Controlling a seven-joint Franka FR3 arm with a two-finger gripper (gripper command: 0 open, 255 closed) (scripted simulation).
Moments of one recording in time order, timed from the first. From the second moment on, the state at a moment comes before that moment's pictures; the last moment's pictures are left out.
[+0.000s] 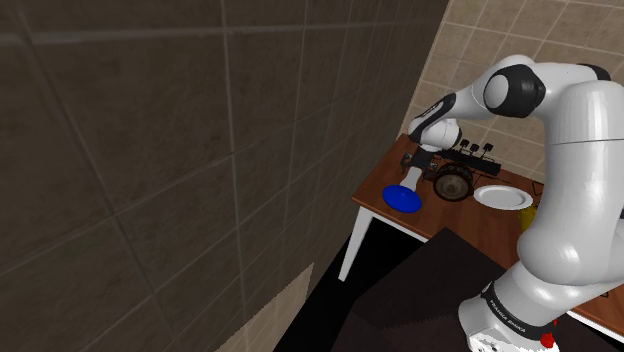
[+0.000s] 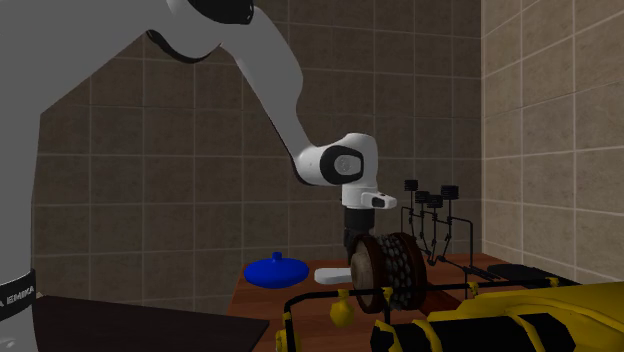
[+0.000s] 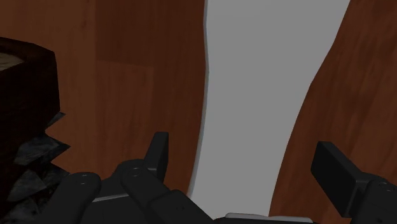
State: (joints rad) arm -0.44 0.65 -0.25 -1.87 0.28 2.49 0.28
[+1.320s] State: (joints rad) arm -0.43 0.62 -0.26 -1.88 0.27 2.47 0.29
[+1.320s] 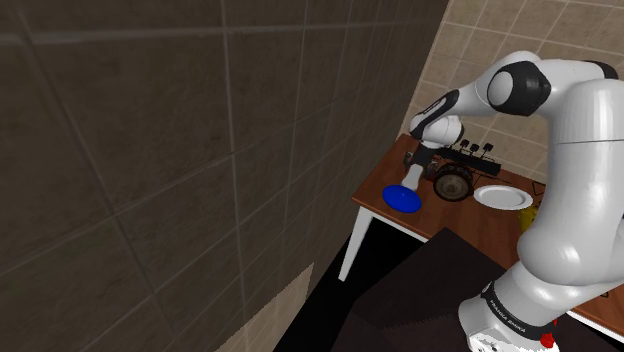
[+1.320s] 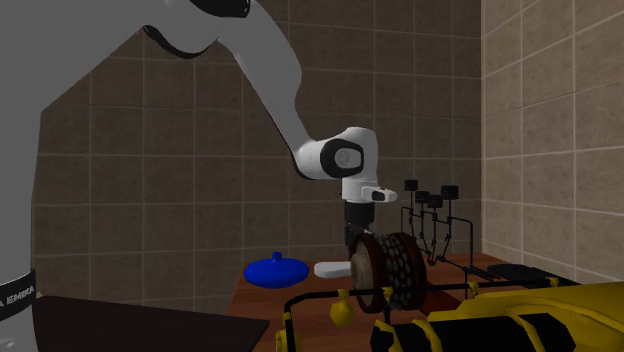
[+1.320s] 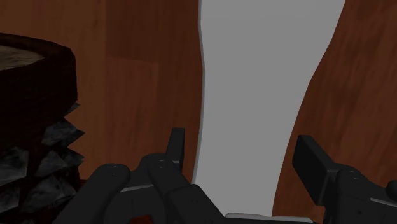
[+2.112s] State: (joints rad) arm -0.41 0.51 -0.29 -1.89 0.23 2.36 0.32
